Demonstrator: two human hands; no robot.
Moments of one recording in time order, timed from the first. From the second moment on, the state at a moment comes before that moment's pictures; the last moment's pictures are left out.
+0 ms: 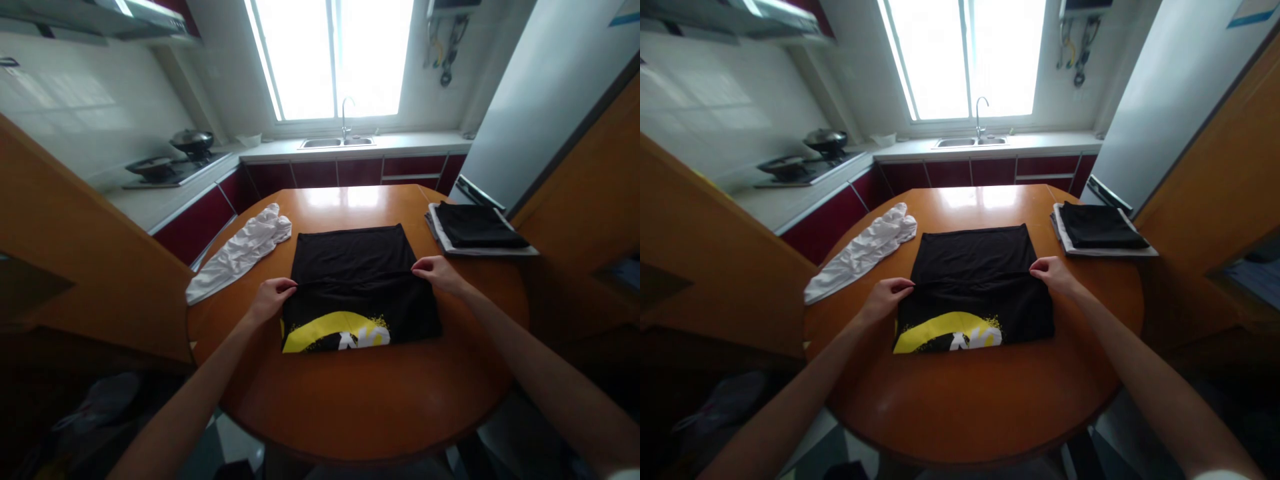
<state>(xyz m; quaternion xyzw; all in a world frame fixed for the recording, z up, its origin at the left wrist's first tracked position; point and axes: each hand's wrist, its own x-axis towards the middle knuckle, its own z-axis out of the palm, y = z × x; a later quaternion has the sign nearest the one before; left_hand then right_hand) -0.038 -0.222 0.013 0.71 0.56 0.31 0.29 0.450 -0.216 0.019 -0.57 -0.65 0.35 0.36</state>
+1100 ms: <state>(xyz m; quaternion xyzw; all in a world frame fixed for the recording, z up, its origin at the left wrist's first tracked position) 0.059 -0.269 0.000 0.86 0.50 0.10 0.06 0.350 -0.283 -0.009 -0.59 -0.79 0.07 0.12</state>
